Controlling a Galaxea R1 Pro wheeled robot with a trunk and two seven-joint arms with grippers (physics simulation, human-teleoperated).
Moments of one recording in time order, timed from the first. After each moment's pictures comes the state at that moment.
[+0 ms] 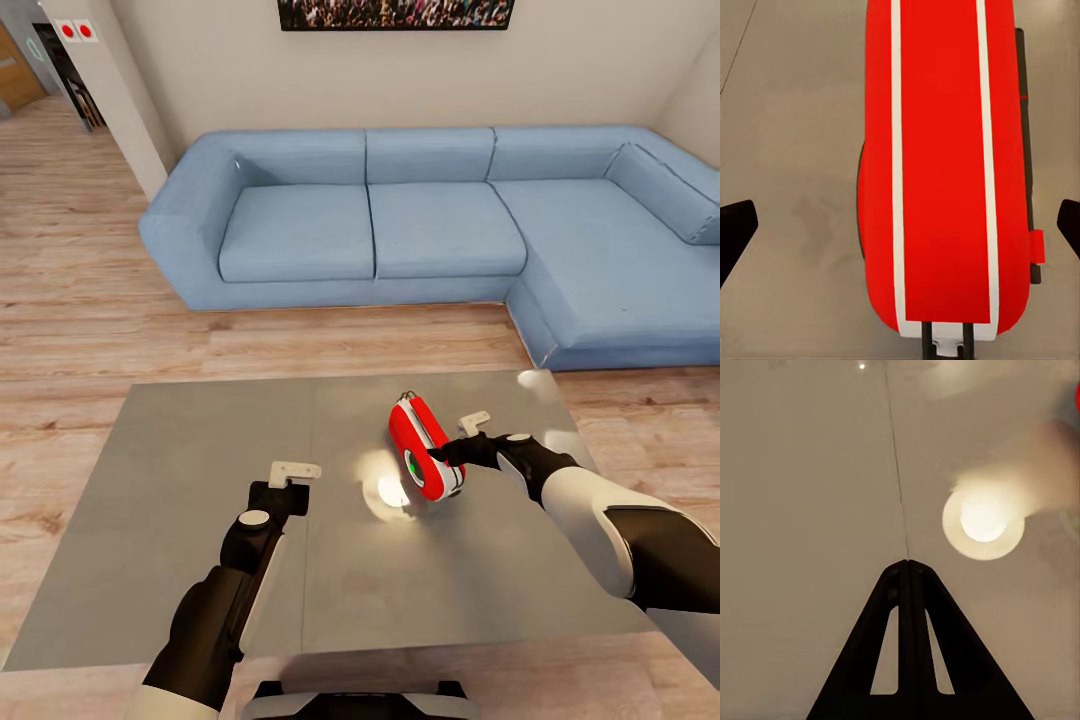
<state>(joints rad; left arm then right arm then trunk) -0.46 -0.17 -0.16 -1.33 -0.11 0.62 0.19 -1.22 -0.08 0.02 -0.04 0.22 0.08 0.47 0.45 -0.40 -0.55</state>
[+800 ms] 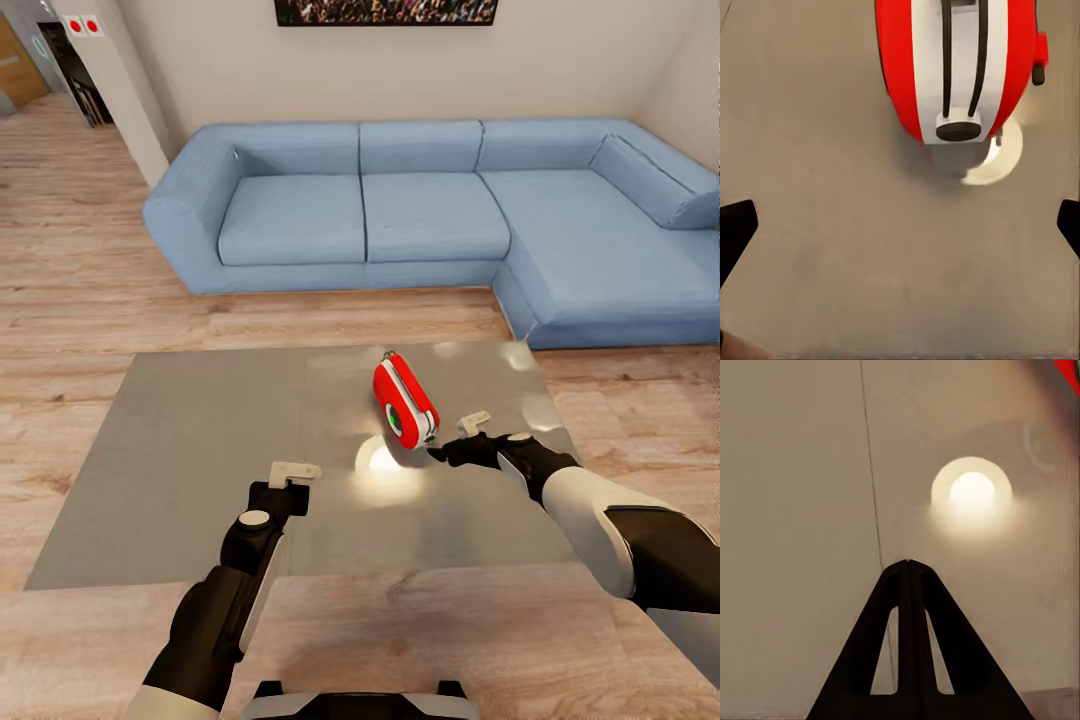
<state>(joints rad) -0.46 -0.17 -0.16 -1.33 -0.11 0.62 0.19 -1.22 -0.08 0.02 -0.04 0.22 0.08 0.47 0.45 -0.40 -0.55</state>
